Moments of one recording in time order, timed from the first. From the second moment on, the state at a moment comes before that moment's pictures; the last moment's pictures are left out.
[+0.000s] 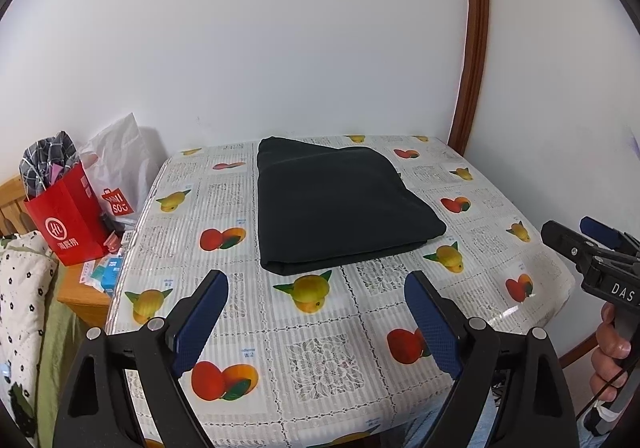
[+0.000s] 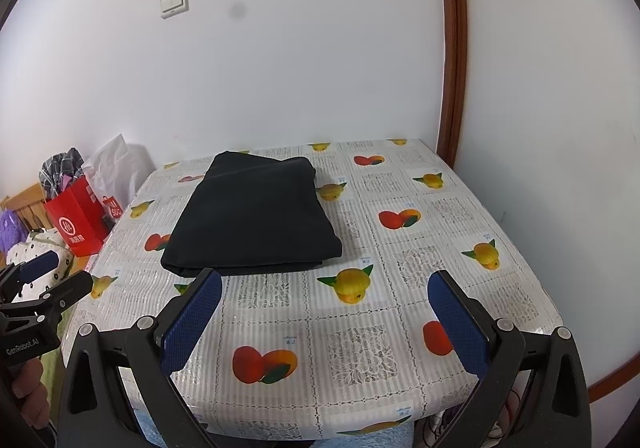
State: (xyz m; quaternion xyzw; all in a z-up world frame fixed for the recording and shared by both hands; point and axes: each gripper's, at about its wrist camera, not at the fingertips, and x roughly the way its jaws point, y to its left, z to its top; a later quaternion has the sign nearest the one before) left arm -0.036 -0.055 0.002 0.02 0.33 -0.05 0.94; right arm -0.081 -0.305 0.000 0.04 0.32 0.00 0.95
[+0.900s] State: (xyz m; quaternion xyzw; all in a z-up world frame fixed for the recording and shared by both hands) left arm -0.035 -0.044 -0.001 0.00 0.33 -0.04 0.94; right arm -0.076 -0.298 -0.008 0.04 0.33 0.00 0.94
